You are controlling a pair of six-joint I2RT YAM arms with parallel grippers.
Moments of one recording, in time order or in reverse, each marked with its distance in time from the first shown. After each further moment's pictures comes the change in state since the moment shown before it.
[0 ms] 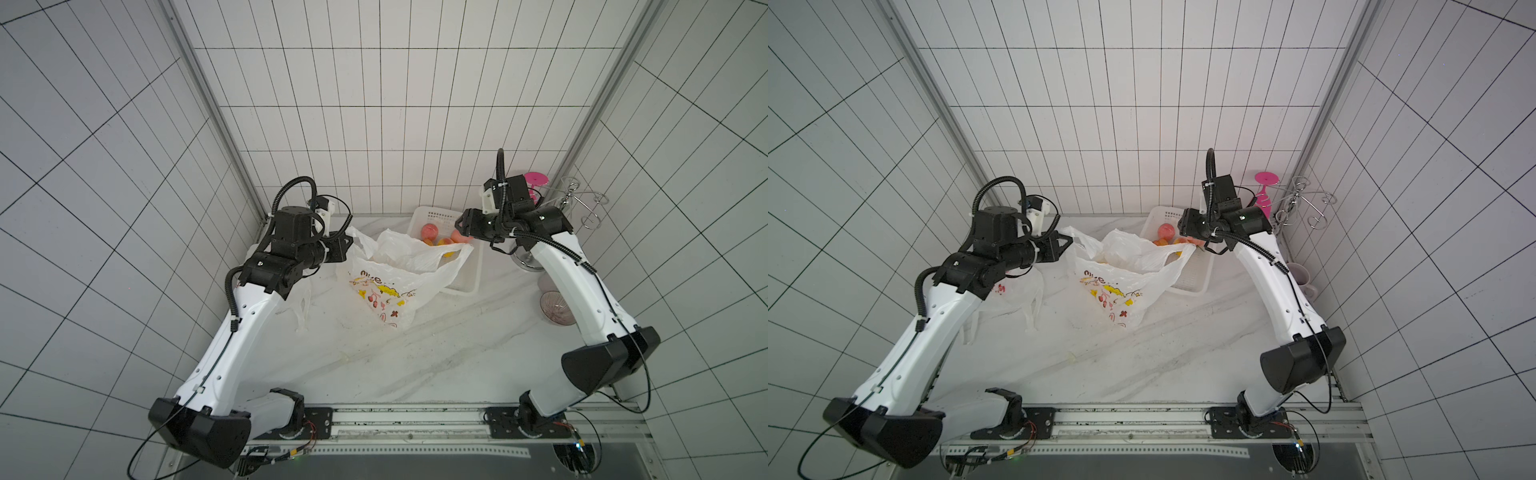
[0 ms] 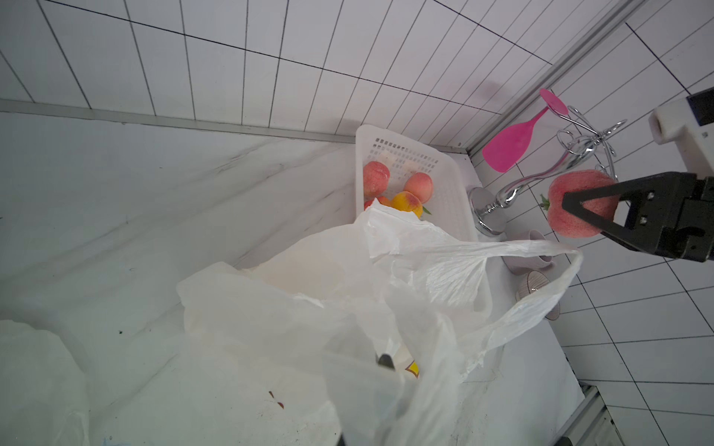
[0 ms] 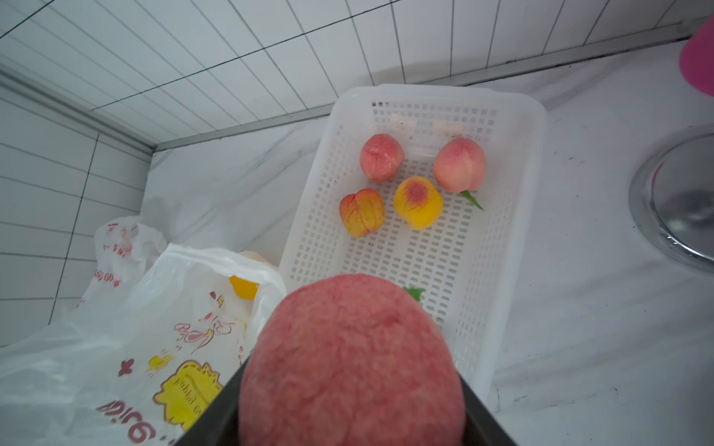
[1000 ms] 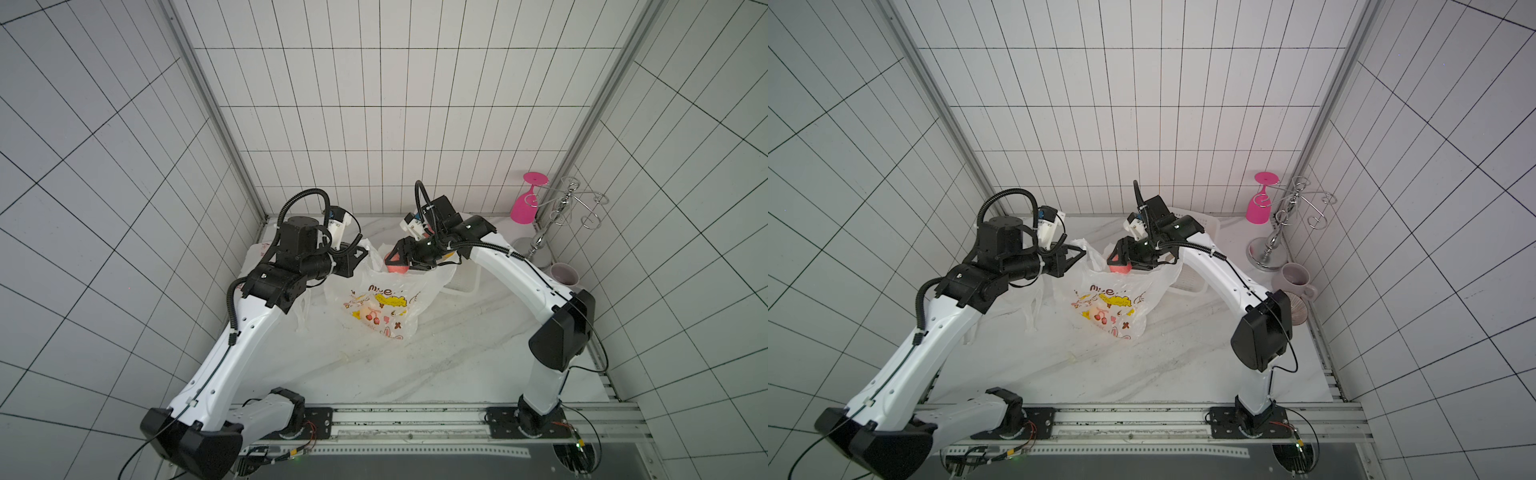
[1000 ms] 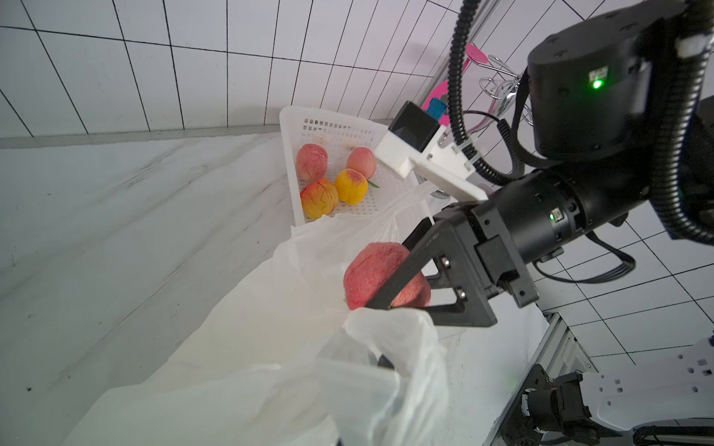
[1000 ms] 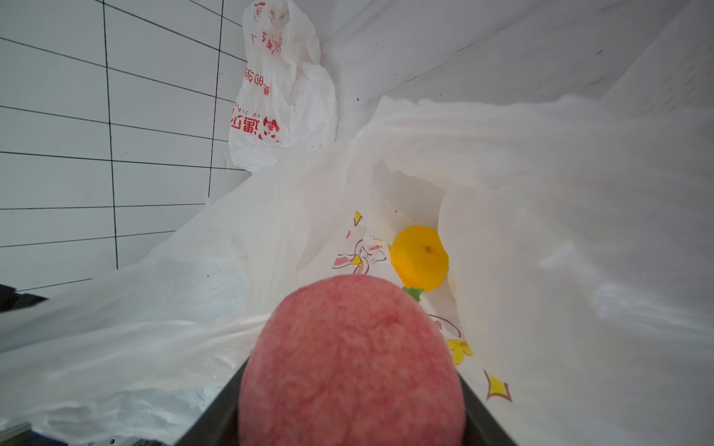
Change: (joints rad) left arm -0.051 -0.078 -0.101 0.050 0.105 0.088; right arm 0.265 0.219 -0.058 0.112 -0.447 0.132
